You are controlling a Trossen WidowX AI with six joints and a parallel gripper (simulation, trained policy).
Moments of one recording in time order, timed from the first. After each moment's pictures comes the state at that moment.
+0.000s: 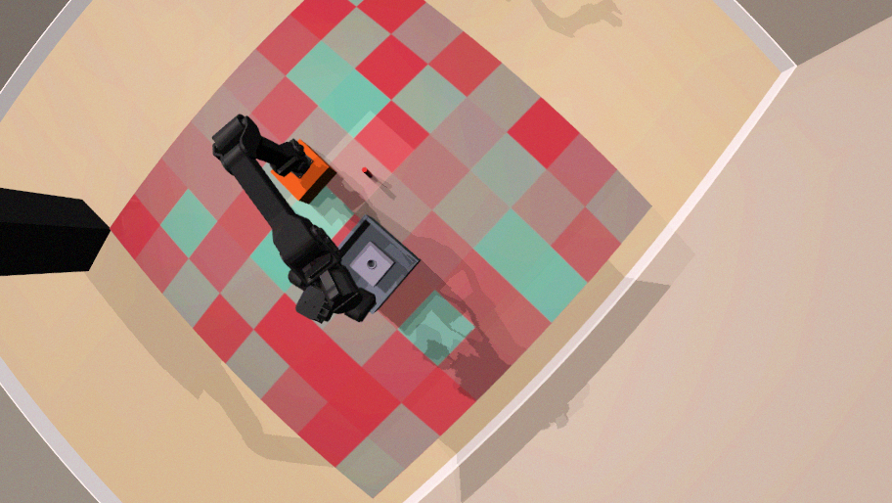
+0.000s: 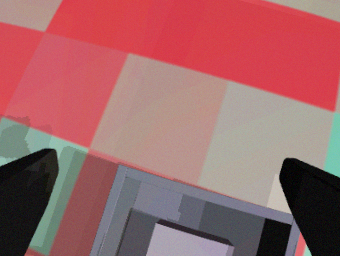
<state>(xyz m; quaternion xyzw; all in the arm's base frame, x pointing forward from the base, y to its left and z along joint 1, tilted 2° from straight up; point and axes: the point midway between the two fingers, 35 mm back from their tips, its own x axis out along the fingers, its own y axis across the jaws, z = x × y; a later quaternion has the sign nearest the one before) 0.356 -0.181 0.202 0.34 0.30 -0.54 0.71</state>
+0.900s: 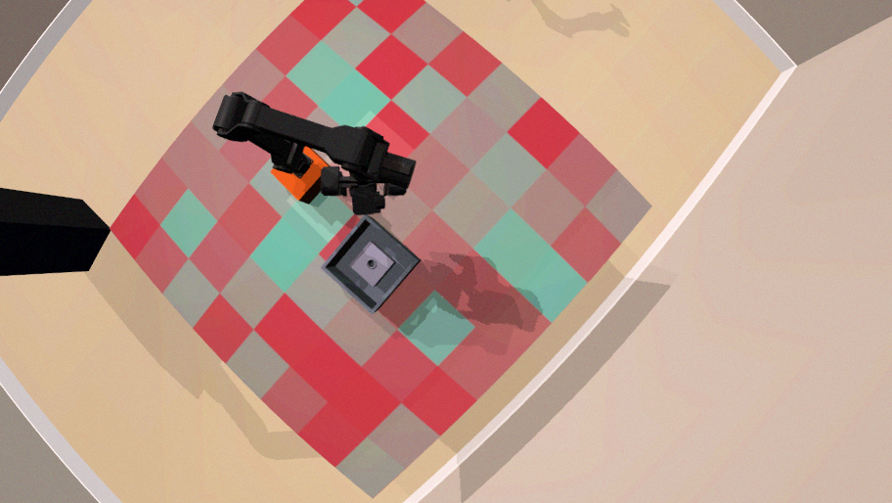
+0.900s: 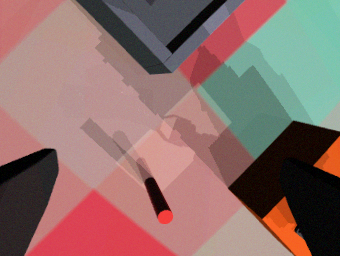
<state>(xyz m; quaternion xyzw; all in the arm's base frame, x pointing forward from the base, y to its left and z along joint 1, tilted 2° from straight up) 0.250 0.052 0.142 0.21 0.60 -0.39 0.67</state>
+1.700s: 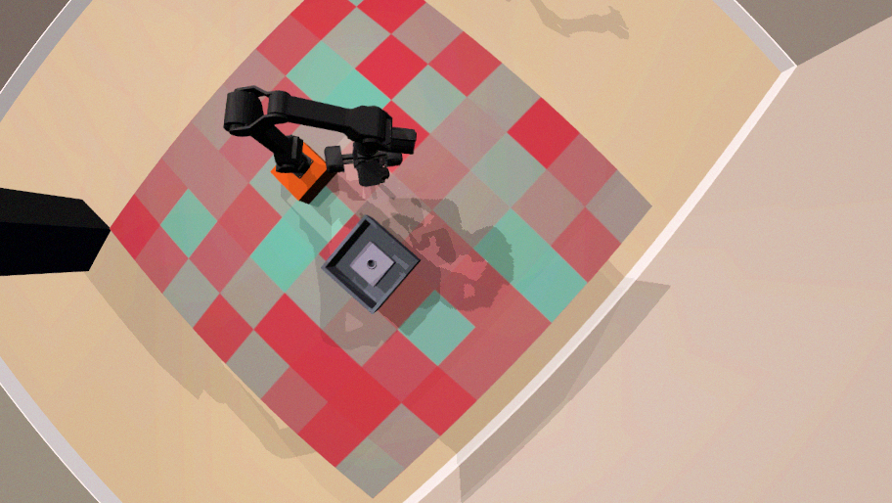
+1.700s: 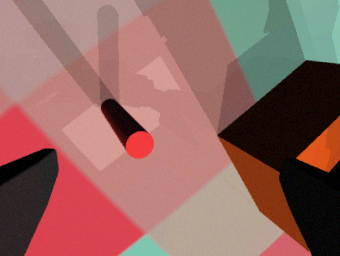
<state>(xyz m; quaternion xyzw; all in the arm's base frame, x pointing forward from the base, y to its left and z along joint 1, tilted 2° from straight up) 0.177 0.103 0.061 0.13 0.67 -0.37 0.63</state>
